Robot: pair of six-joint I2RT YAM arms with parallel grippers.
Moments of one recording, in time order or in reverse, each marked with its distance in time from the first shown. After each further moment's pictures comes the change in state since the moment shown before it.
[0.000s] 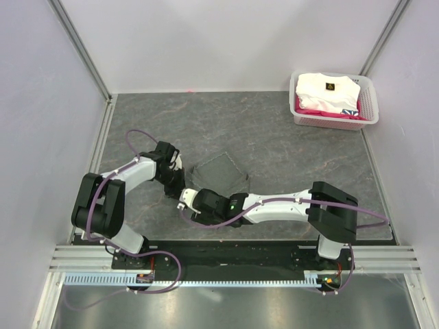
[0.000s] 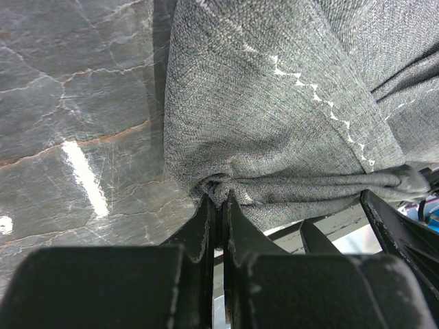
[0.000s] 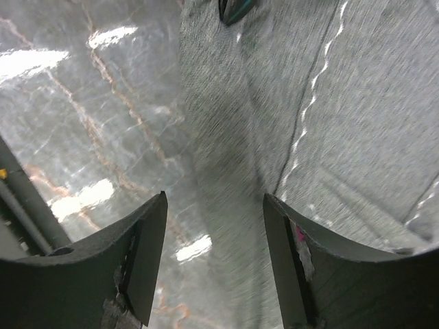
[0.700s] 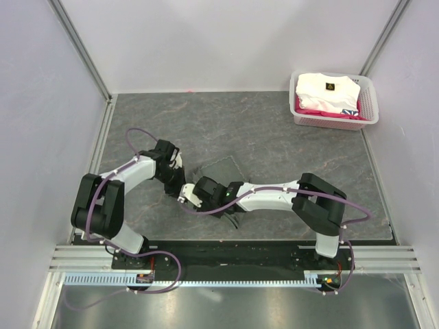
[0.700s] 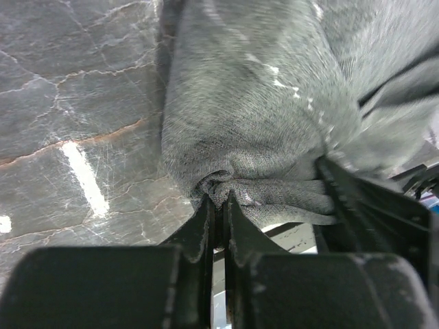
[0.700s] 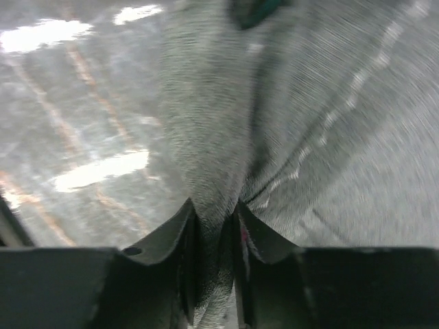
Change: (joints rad) left arm 0.000 0.003 0.020 -0.016 0.008 0.004; right arm -0.111 0.107 0.067 -0.026 -0.190 -0.098
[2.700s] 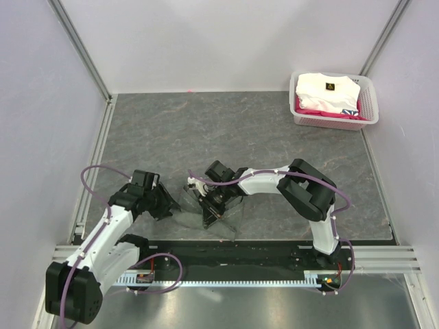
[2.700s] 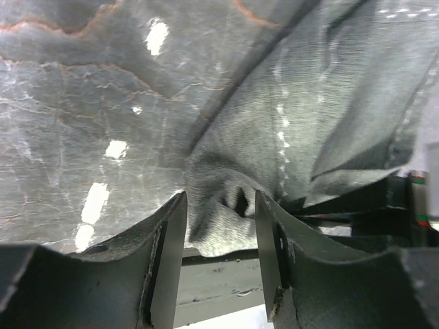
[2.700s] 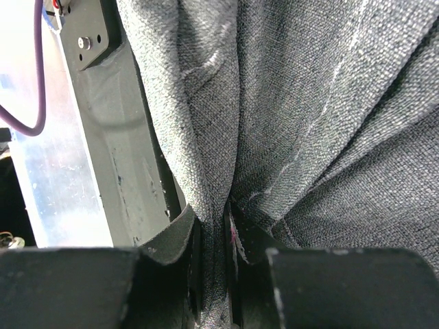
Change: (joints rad) left arm 0.044 -0.708 -0.382 -0.021 -0.225 -0.482; right arm -0.208 0.149 0.004 0.069 -0.866 0.268
